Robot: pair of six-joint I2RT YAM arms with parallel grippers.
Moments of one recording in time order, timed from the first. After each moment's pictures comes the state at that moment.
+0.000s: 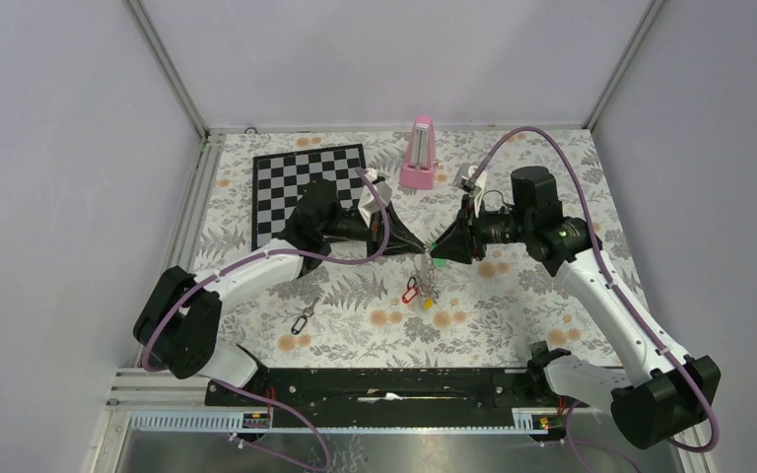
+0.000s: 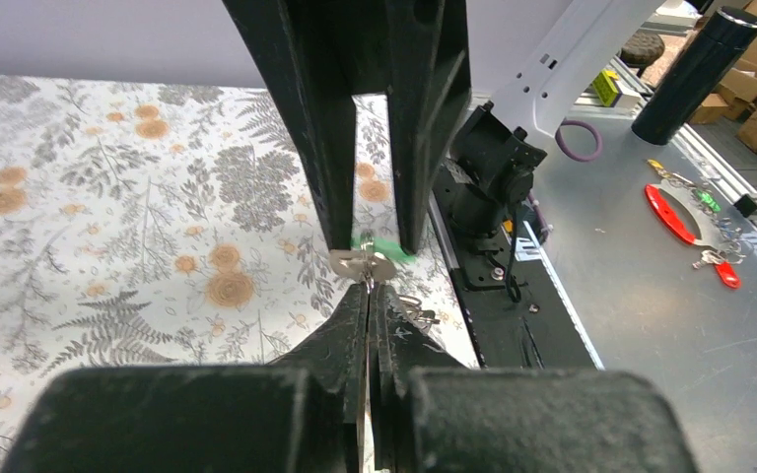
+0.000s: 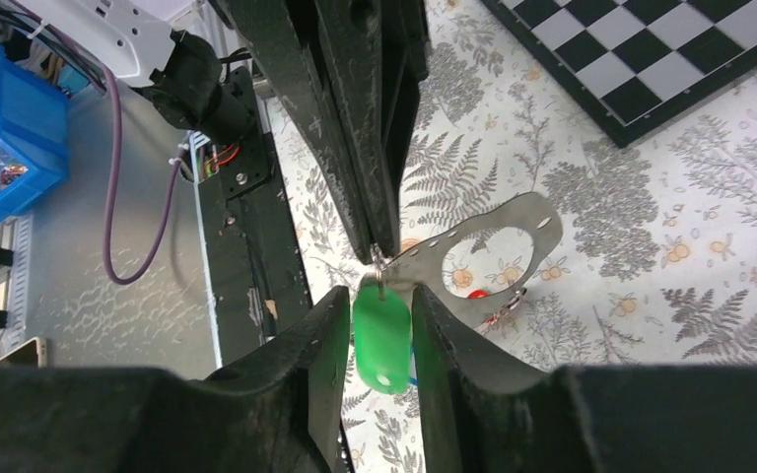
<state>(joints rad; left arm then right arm) -0.64 1.46 0.89 0.63 1.12 -0.21 0.37 1.11 1.05 -0.54 -0.94 -0.11</state>
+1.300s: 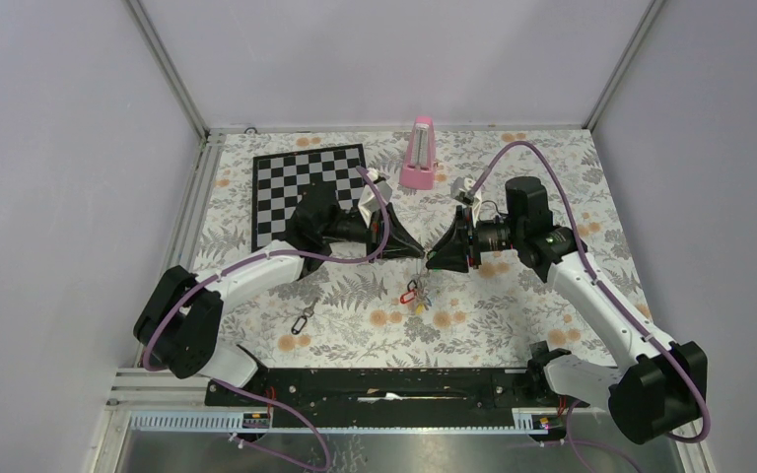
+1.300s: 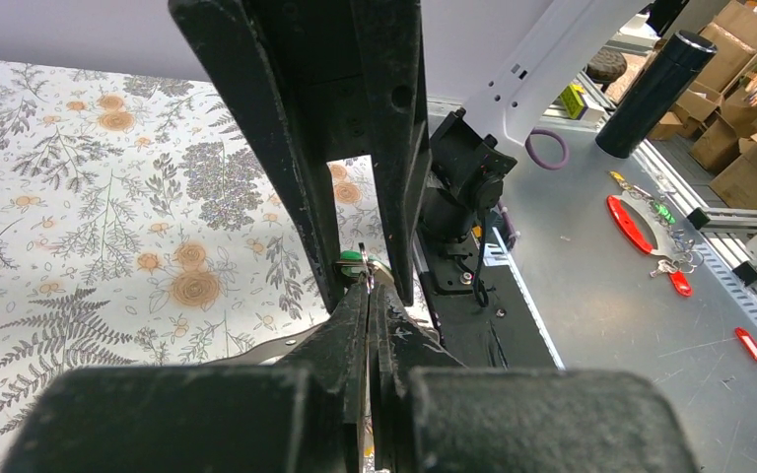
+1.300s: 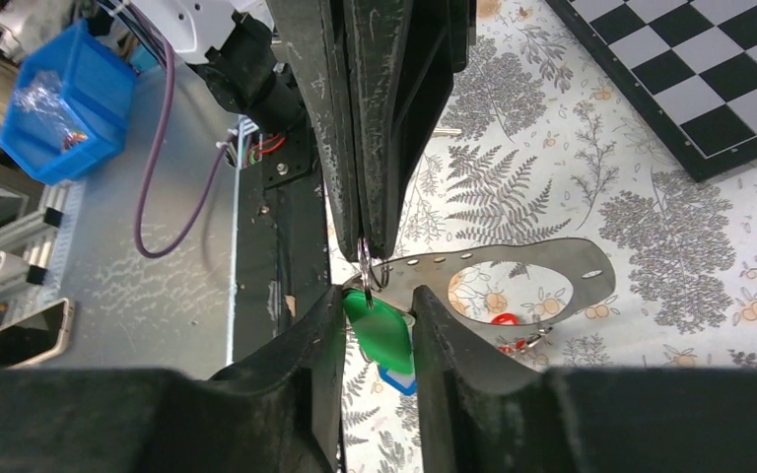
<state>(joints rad) -0.65 1.46 0.87 0.68 1.14 -0.31 0.36 1.14 0.89 -0.33 -1.13 -0.11</state>
